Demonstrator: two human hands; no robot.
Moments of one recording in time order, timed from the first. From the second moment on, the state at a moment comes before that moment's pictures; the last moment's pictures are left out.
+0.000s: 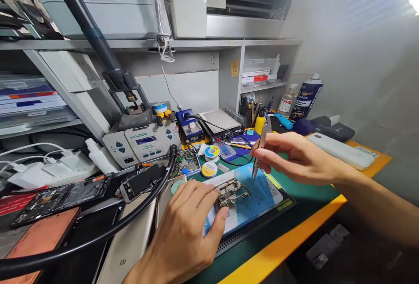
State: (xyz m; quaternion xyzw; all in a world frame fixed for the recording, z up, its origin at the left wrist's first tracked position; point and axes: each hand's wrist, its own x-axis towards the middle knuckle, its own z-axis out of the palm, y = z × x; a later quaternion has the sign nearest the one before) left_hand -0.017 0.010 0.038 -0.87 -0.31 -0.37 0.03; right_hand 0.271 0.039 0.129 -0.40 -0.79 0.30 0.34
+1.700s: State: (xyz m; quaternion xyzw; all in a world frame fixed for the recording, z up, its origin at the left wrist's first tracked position) left_hand -0.016 0.016 0.035 -0.86 -0.33 -0.38 0.07; right_hand 0.256 0.010 0.081 -0.22 -0.90 0.07 0.37
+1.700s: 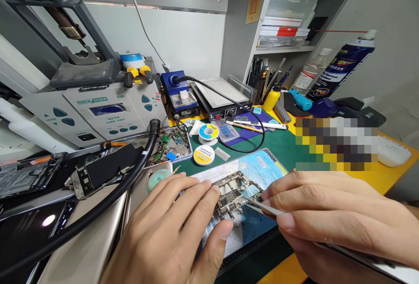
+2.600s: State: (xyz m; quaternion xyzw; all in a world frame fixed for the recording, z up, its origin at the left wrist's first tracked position) left_hand -0.015 0.015 0.032 -0.85 -0.33 -0.40 0.06; right_hand 0.241 -0.021 0.041 -0.37 -0.84 -0.05 0.41
